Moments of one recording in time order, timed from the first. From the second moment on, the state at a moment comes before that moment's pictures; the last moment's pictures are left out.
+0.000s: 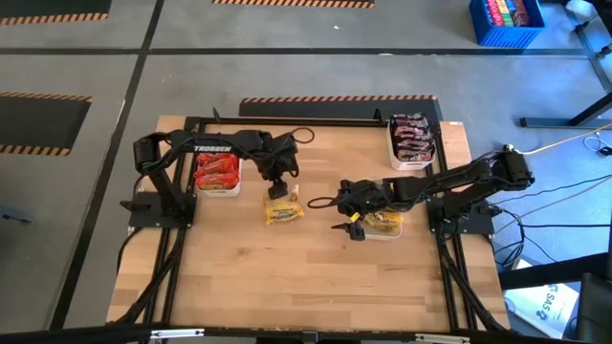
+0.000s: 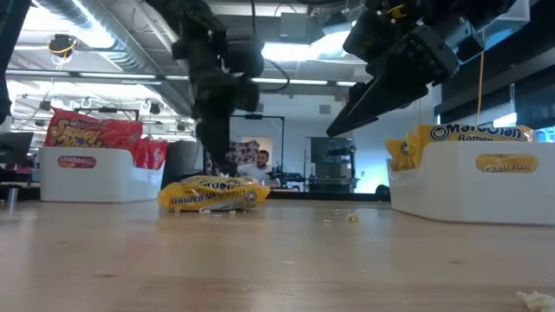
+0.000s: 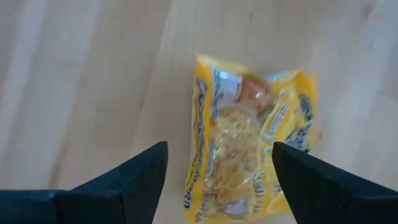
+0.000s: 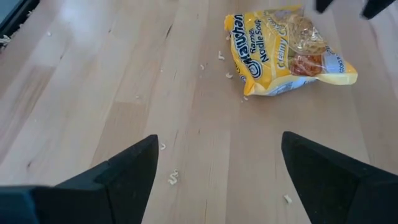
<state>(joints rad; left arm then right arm) 0.35 1.72 1.20 -0.75 0.25 -0.02 0.07 1.46 0.75 0.02 -0.10 -0.03</state>
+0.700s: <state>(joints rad) 0.34 1.72 0.86 -0.31 0.53 -0.08 0.07 1.46 0.75 0.07 -0.10 -0.03</state>
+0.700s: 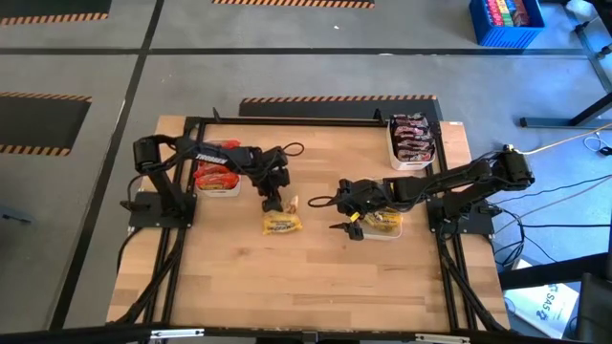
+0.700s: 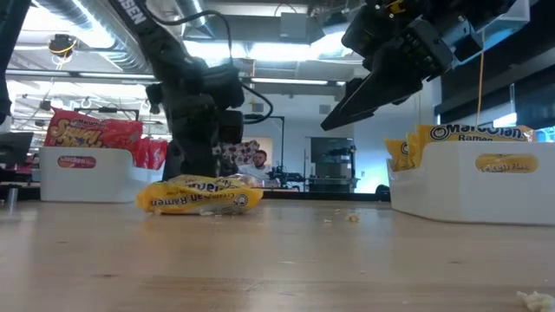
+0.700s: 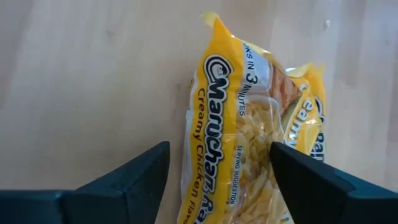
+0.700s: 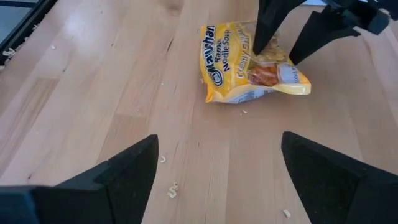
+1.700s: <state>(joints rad) 0.28 1.68 0.84 -0.25 0.54 -0.12 0.07 1.44 0.76 0.04 -0.07 -0.02</state>
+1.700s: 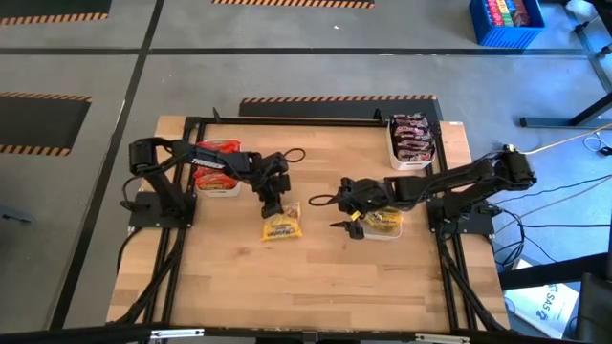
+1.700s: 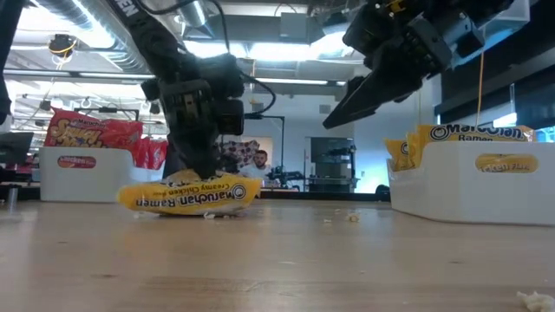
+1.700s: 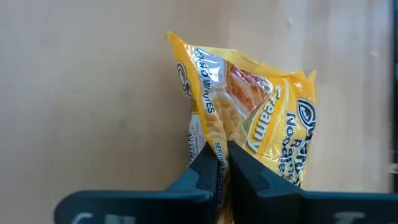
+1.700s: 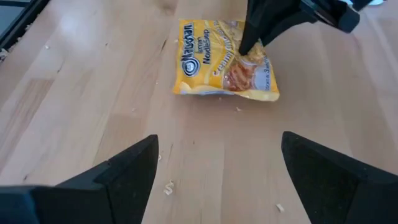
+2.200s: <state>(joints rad) 0.18 1.29 0.83 -0.15 0.07 -0.13 0.07 1.21 0.76 -0.05 0.10 -0.01</state>
